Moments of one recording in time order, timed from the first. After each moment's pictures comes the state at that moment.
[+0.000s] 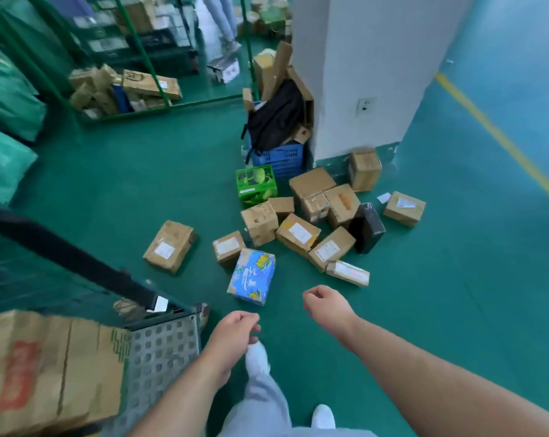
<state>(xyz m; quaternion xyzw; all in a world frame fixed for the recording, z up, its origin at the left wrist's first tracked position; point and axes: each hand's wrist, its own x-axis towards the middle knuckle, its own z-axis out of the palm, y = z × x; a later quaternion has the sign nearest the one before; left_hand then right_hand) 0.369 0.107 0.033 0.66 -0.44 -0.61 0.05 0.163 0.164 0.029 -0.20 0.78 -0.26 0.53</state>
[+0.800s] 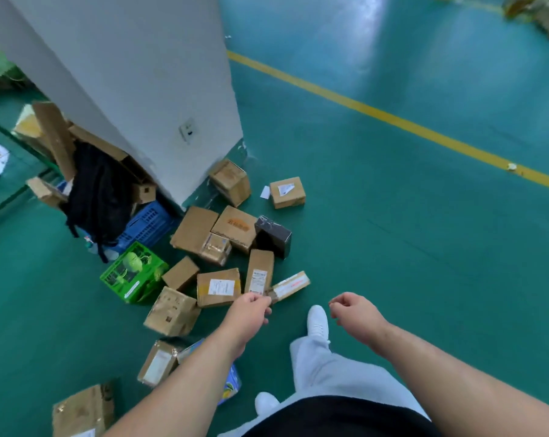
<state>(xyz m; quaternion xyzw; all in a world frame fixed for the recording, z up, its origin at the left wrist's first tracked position) 0.041 -0.087 0.012 0.43 -0.67 -0.56 -0.24 -0.029 0.136 -0.014 0.10 0.84 -0.36 0.40</state>
